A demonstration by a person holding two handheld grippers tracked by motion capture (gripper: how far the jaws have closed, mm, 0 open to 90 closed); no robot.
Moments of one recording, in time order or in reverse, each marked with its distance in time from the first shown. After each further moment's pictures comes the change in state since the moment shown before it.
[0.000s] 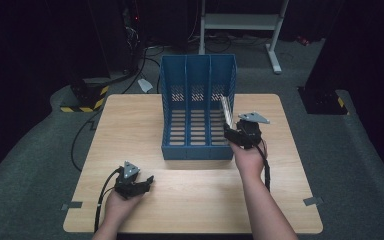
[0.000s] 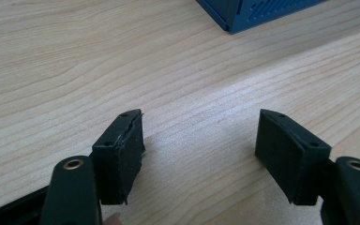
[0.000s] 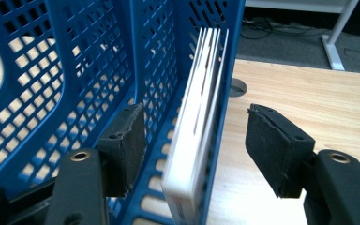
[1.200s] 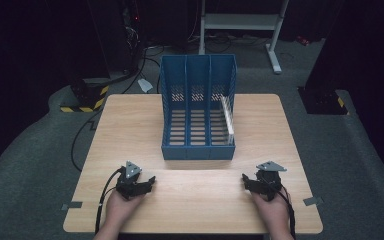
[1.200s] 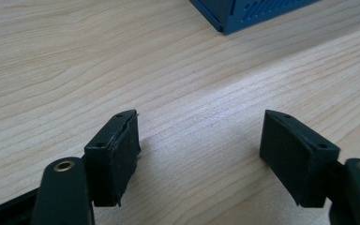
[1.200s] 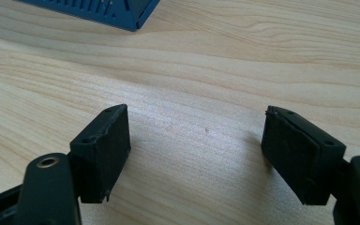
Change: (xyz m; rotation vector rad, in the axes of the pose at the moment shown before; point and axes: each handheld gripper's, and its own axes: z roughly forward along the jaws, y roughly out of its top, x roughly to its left) left arm -0.004 0.002 0.002 0.003 -0.004 0.017; right arm -0.054 -0.150 -0.029 0.242 0.026 -0.099
